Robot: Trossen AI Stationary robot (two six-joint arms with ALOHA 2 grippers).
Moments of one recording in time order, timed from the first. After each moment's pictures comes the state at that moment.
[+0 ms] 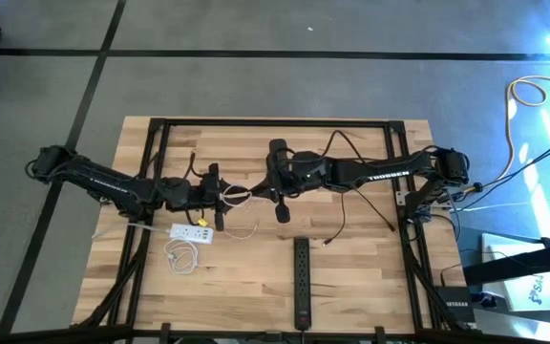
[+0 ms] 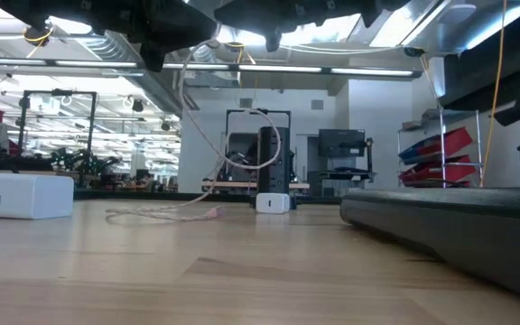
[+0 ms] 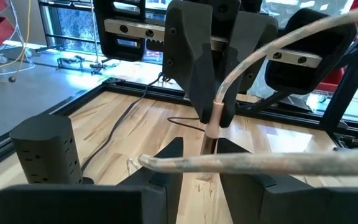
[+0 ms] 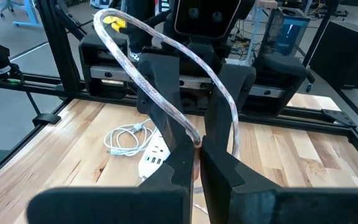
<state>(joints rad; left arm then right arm) -0.18 1.08 0.50 0.49 -0.40 -0.13 -0.02 1.67 1.19 0.22 -0.20 -0.08</state>
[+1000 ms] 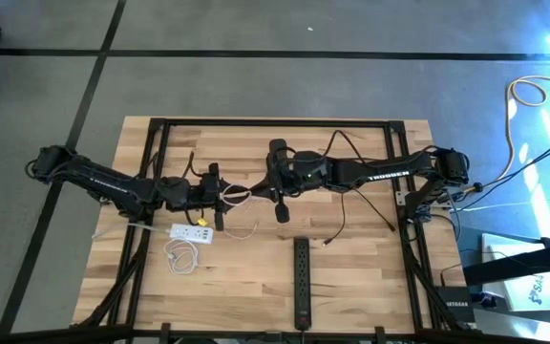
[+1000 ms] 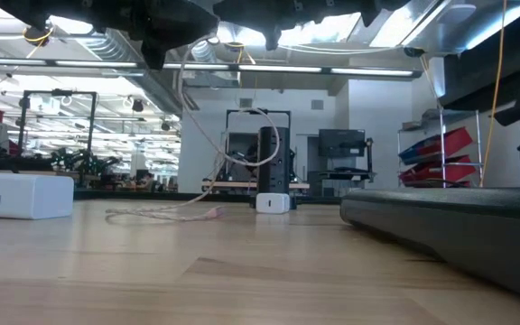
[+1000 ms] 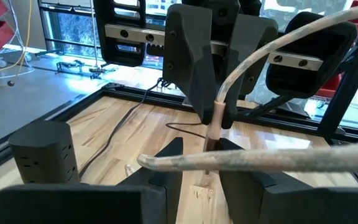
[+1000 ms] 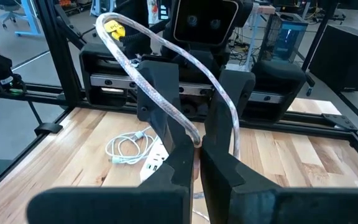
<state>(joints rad) -0.18 1.08 0.50 0.51 -0.40 -0.13 -0.02 1.67 1.19 0.24 -0.19 -0.06</state>
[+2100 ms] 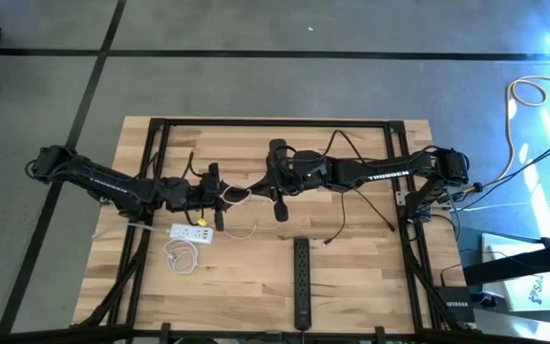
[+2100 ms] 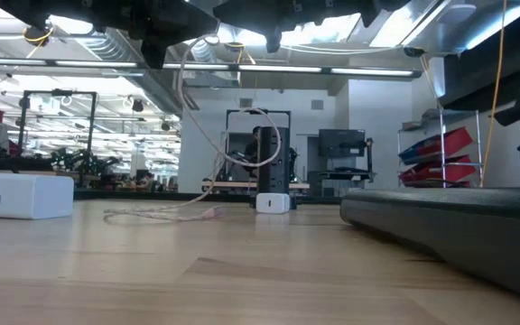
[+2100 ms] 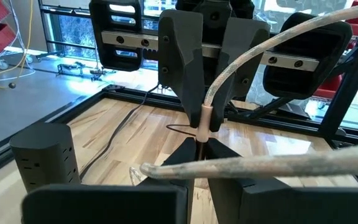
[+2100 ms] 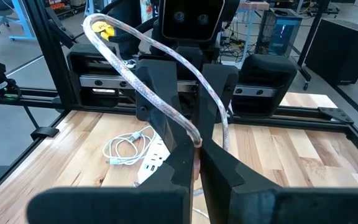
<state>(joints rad) -0.18 1.08 0.50 0.52 -0.40 -0.12 -0.02 1.67 1.19 0.24 -0.18 -0.03</state>
